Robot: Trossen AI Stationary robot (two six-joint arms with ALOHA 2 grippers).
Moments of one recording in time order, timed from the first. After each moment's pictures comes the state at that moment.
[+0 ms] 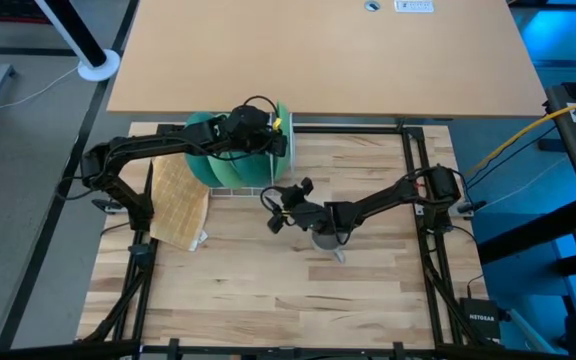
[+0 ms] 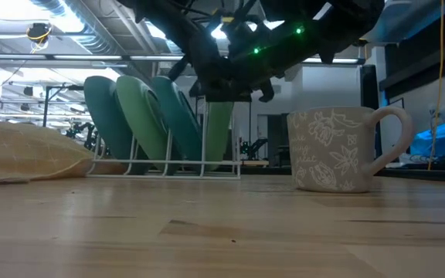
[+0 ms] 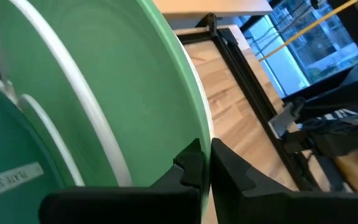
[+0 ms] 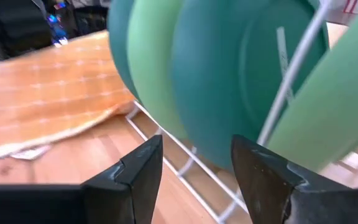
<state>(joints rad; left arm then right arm) 0.38 1.56 1.30 -0.30 -0.06 -0.77 0.13 1.93 1.07 0.53 0.72 0.26</state>
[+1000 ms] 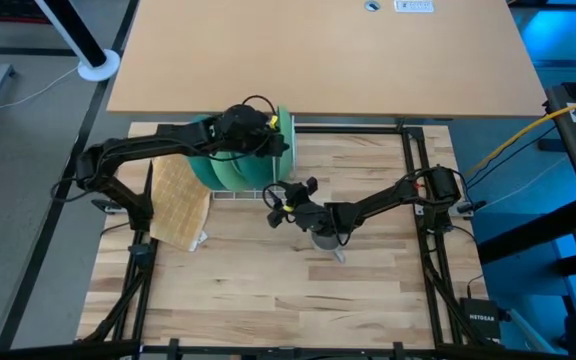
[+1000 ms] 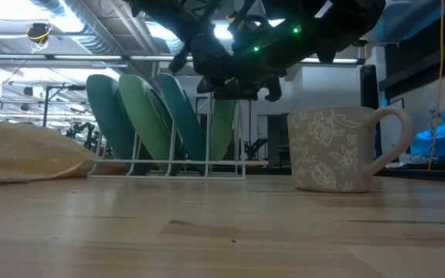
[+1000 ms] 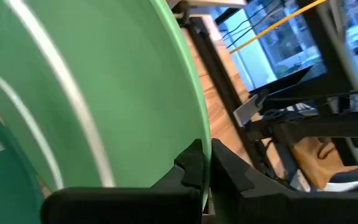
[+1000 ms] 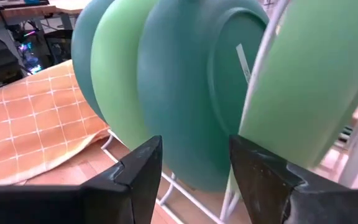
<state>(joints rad) 0.36 1.52 1.30 -0.30 0.04 -0.88 0.13 1.93 1.07 0.55 0.86 0.33</state>
